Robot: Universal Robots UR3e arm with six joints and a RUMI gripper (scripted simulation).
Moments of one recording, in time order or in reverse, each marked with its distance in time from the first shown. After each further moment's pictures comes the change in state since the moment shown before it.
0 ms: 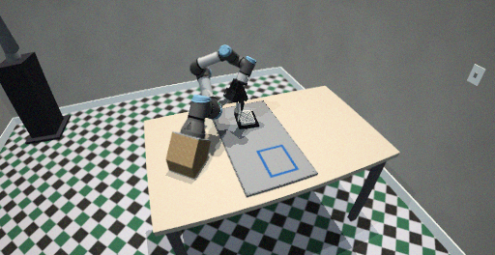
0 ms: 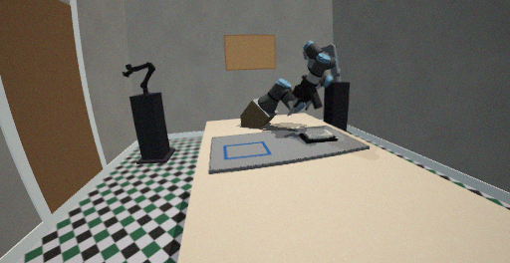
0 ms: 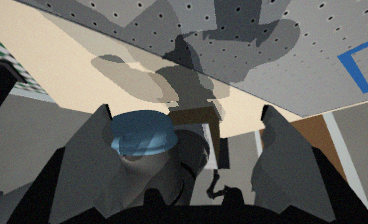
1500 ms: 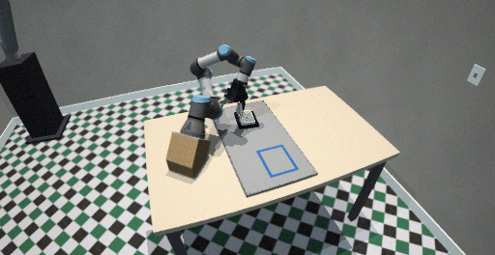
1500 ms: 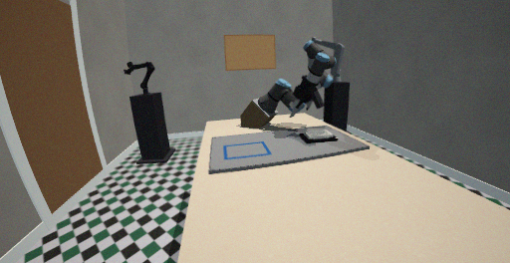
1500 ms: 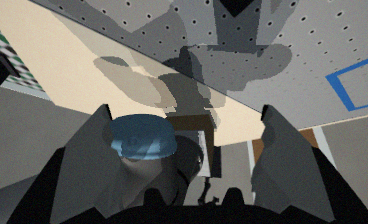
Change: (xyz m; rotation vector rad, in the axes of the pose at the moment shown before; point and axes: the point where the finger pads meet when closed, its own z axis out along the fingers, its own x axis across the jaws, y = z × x) arm -0.001 -0.010 -0.003 0.047 -0.003 -0.077
